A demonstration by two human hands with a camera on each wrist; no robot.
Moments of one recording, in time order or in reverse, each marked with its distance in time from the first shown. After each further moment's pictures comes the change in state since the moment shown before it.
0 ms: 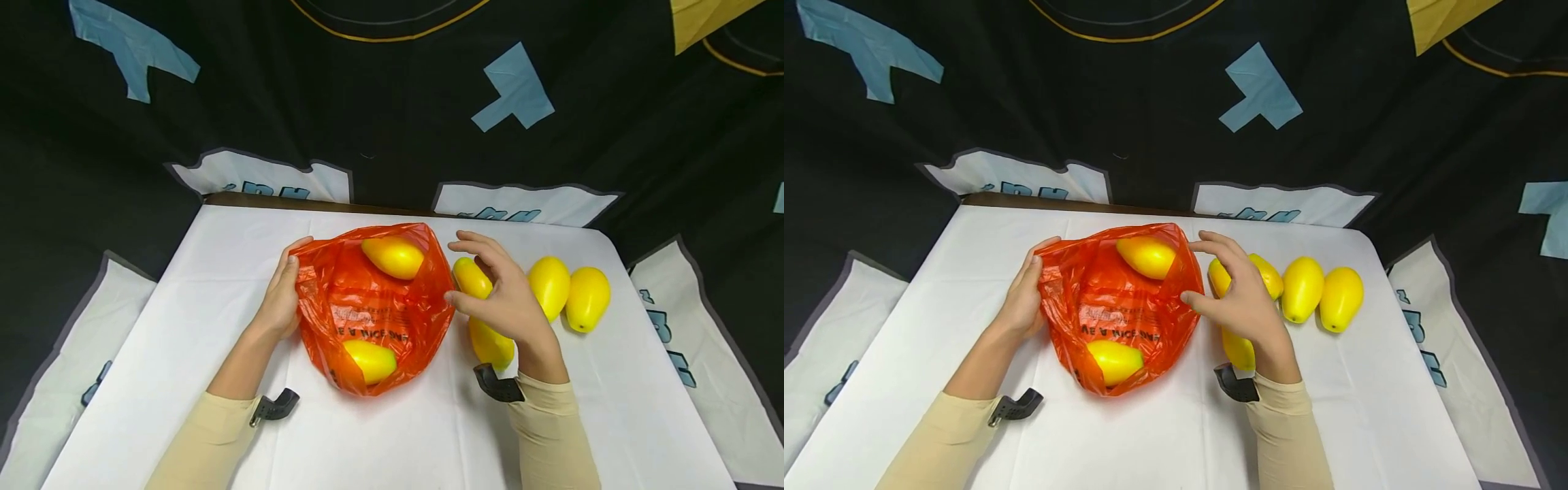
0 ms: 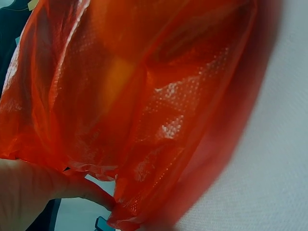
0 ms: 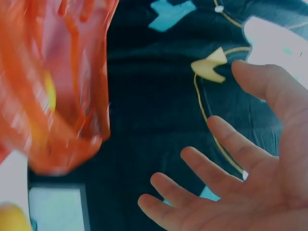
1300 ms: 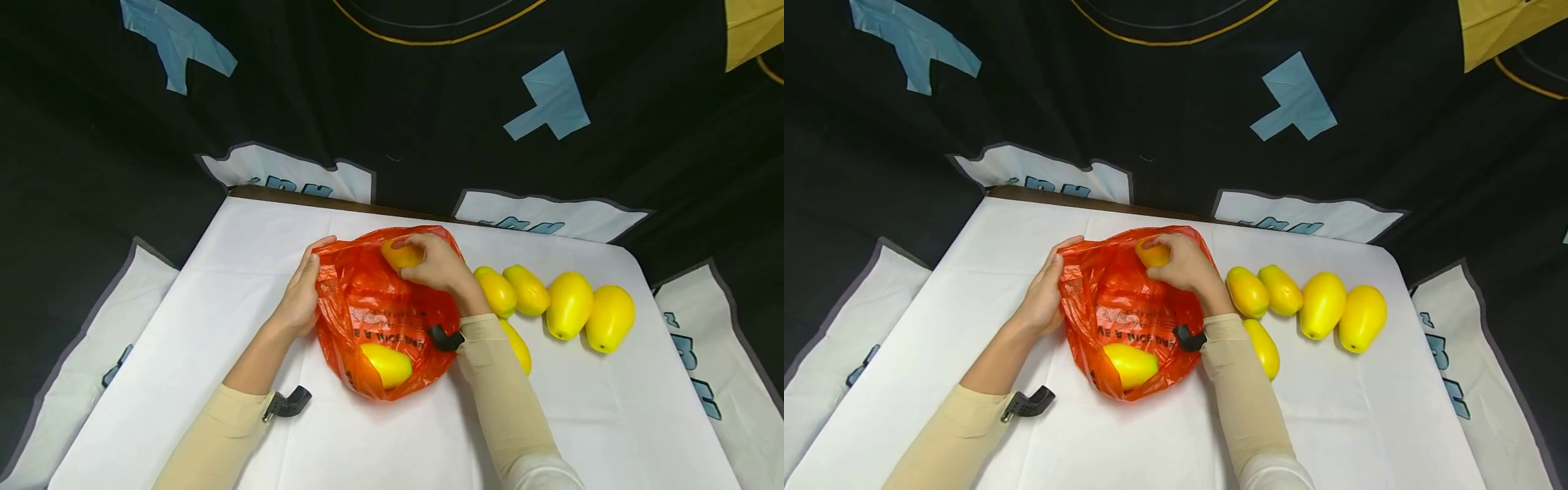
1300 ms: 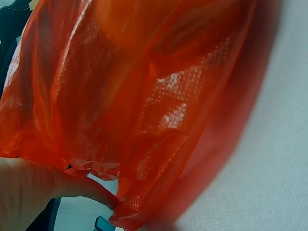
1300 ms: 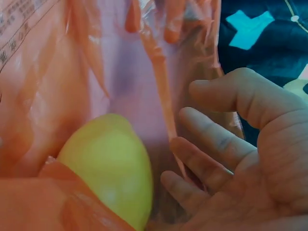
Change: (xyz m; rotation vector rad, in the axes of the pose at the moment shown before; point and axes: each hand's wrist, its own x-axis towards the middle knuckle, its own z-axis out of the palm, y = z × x) left_hand -0.001 0.005 0.003 -0.047 -0.020 0.000; right_hand 0.110 0.059 0.095 -0.169 -0.335 0.183
